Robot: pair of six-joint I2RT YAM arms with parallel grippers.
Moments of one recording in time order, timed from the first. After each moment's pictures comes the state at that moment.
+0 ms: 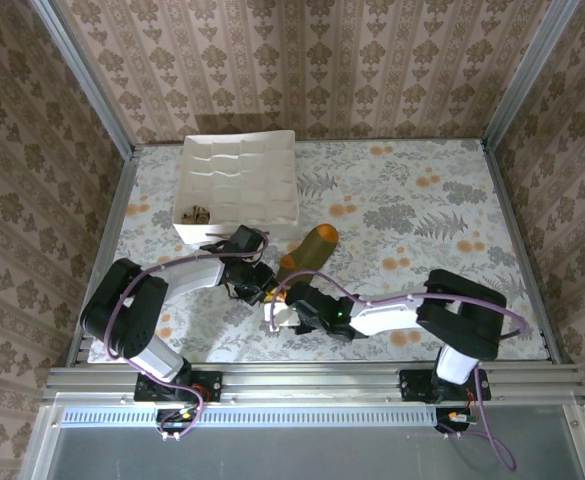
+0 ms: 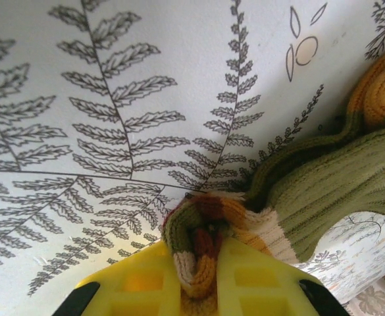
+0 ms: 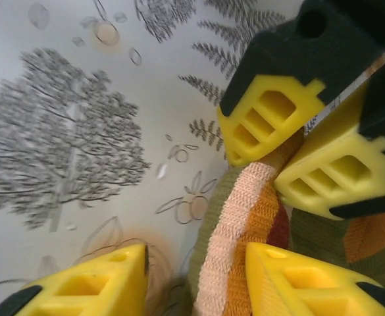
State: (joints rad) left arm -0.62 1.57 0.76 -0.41 0.41 -1.27; right arm 1.10 1.71 0.74 0.16 0.27 -0.69
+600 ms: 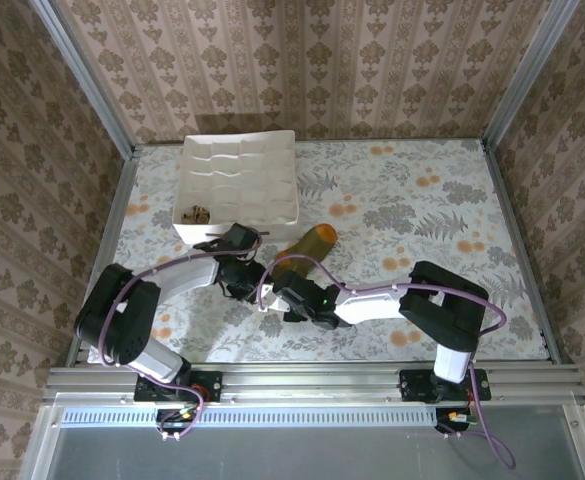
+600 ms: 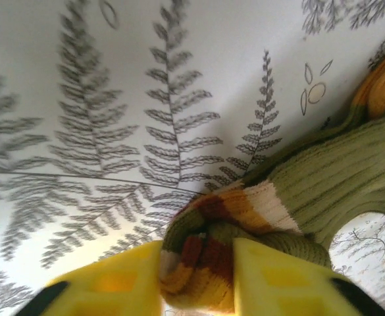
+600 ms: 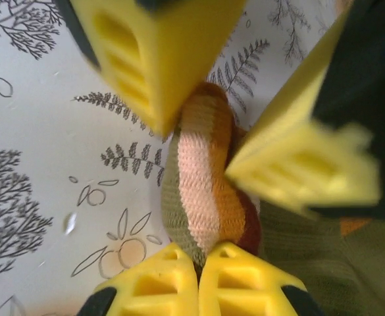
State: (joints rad) left arm -0.58 1.51 0.76 -0.51 0.35 -1.26; right arm 1.05 1.80 0.88 0.04 0.26 -0.49
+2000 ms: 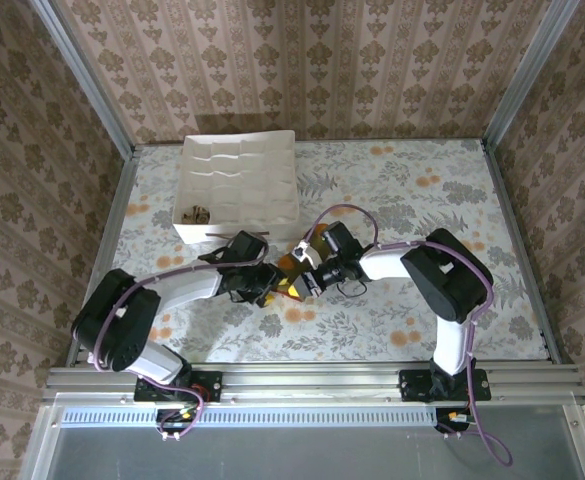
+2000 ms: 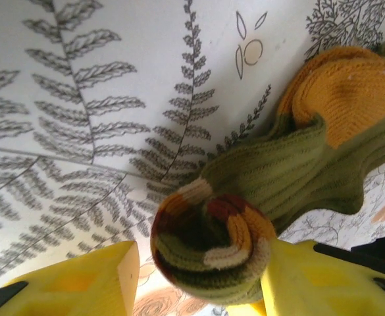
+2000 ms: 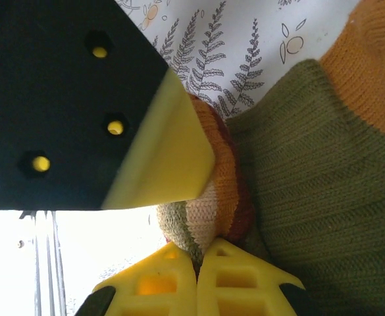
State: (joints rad) left arm -0.67 1.50 0.68 -0.25 0.34 -1.42; right arm 0.61 1.89 0.89 0.04 -0.79 0.14
